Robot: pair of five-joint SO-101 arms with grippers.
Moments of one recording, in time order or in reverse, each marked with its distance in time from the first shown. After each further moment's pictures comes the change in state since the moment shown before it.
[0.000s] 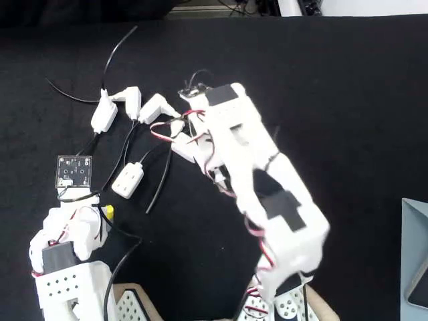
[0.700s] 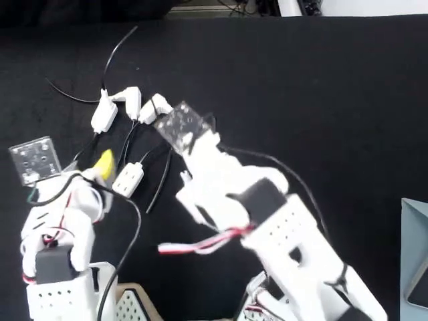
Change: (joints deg) left arm 10.0 0.0 -17.1 -6.6 27.7; right arm -16.3 -57.4 37.5 -19.1 0.0
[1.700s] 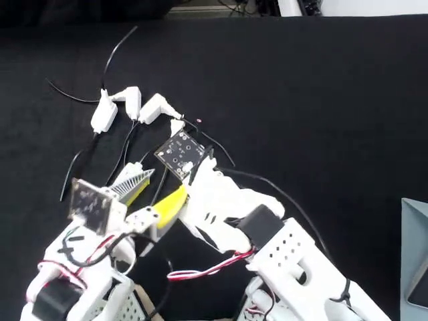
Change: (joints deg) left arm 36.4 -15.8 -2.3 5.5 -4.9; right arm -2.6 -8.6 17.7 -13.4 -0.1
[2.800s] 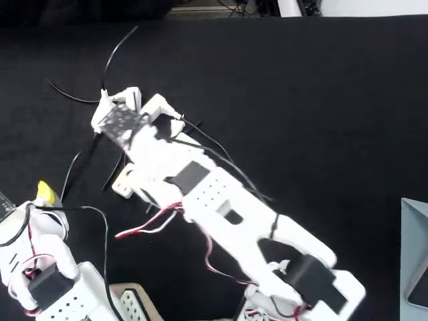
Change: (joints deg) left arm -69.5 0.5 14.8 0.0 -0.1; right arm -4.8 41.7 -22.6 -21.1 2.5
